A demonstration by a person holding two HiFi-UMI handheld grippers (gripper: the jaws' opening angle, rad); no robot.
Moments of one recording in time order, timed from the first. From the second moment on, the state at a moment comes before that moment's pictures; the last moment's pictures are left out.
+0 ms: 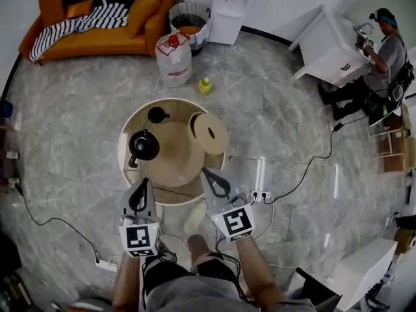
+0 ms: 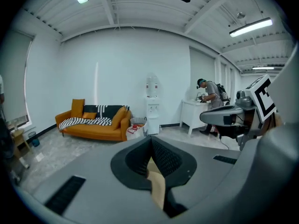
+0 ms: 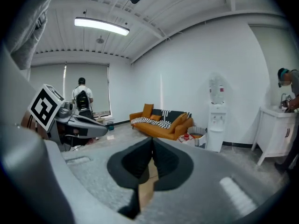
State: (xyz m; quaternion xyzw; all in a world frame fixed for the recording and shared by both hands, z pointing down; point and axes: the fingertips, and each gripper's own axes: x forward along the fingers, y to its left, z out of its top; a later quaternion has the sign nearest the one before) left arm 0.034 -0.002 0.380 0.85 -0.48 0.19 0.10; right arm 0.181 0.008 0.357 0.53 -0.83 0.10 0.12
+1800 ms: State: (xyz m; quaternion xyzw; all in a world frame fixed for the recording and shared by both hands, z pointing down) left arm -0.015 0.016 0.773 0.79 -0.49 0.28 0.22; right arm 0.101 0.022 0.838 0.35 -0.86 0.25 0.29
